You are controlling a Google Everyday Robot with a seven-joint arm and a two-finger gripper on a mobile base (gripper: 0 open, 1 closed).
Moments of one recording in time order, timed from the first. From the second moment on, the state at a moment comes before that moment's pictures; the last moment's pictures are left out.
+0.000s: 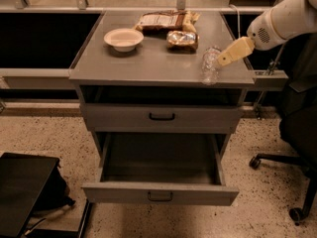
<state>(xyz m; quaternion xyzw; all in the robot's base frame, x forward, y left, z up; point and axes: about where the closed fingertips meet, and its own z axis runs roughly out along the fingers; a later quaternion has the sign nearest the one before) 0.687 -0.232 0.930 -0.37 0.85 0.09 0.37</state>
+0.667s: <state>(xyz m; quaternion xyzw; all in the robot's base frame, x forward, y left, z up) 0.749 -0.191 0.930 -0.35 0.84 0.13 0.39</state>
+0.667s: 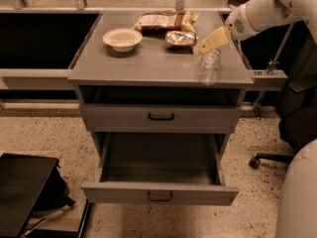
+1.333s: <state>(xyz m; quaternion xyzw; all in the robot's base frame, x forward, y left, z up) 0.754 -0.173 0.904 -0.35 0.85 0.14 0.37</state>
